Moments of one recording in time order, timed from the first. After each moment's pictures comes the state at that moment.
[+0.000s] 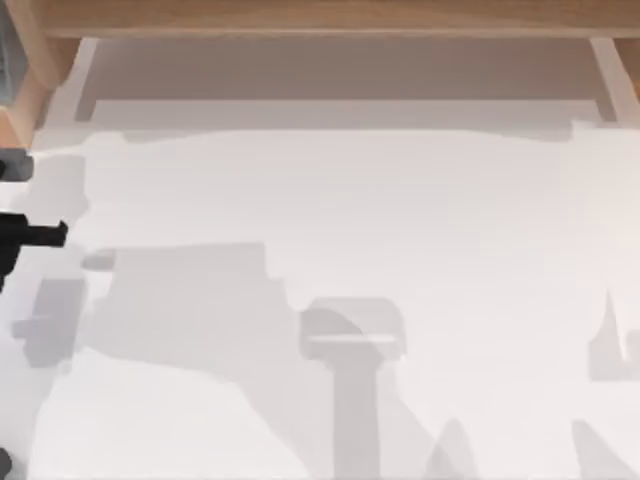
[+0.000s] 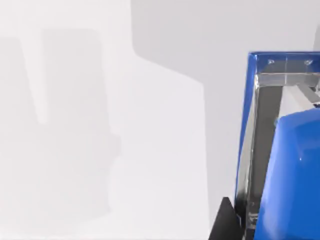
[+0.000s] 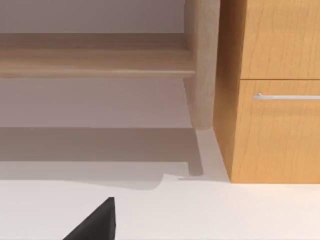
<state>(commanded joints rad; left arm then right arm) 0.06 1.86 1.25 -0.96 -0.07 0.10 0.00 0.00 0.00 0.00 0.00 0.00</state>
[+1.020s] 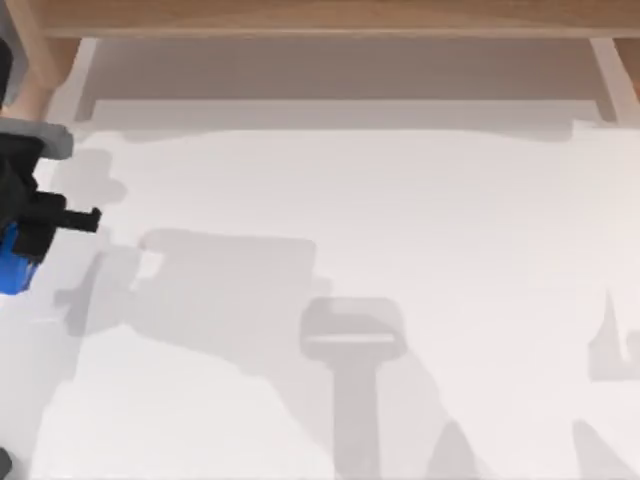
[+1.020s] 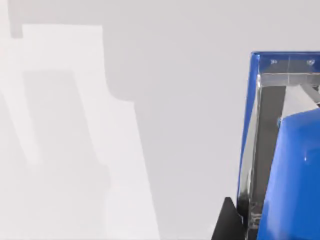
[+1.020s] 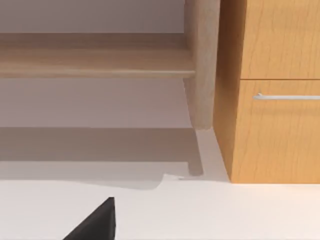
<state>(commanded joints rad) -0.01 1.84 1.23 -0.83 -0.01 0.17 0.00 0.00 0.00 0.00 0.00 0.00</state>
